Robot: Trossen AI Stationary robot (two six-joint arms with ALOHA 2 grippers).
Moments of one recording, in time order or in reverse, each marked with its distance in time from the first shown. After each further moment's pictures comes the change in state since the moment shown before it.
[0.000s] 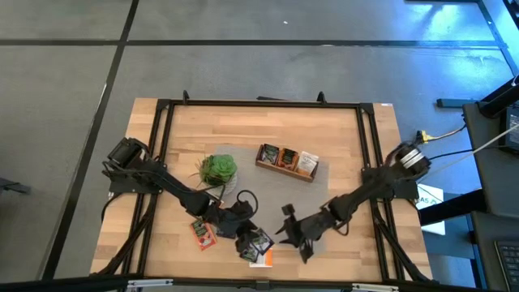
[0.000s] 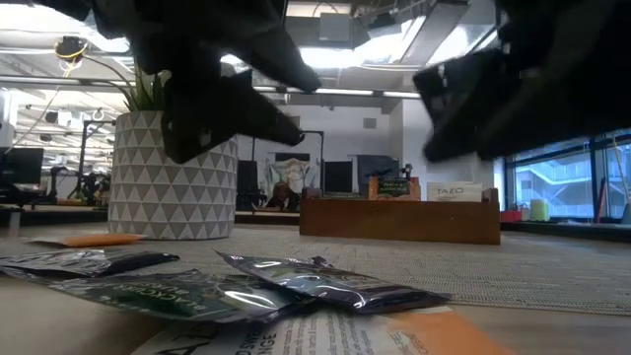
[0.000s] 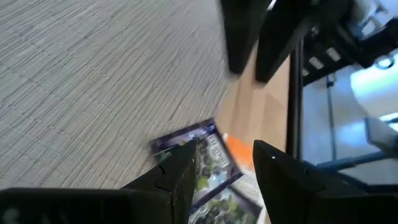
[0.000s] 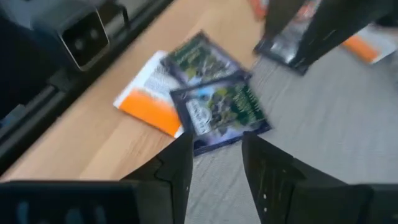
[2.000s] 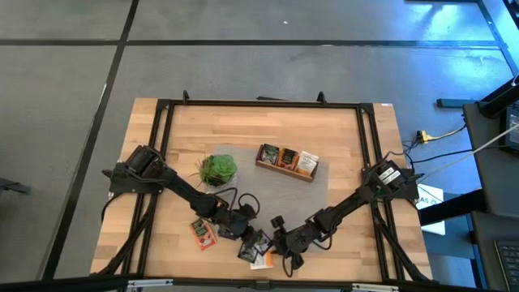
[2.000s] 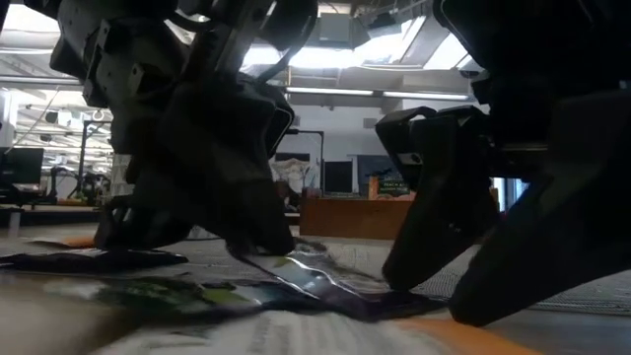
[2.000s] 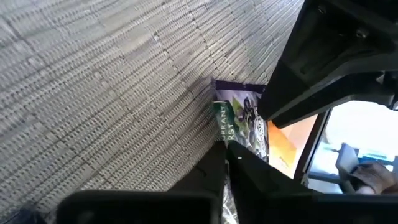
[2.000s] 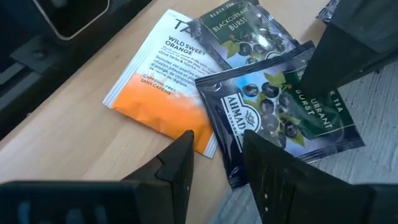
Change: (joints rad) left arm 0.040 0.172 0.003 0.066 0.175 -0.443; right arm 0.023 0.272 0.168 -0.022 -0.031 -0.018
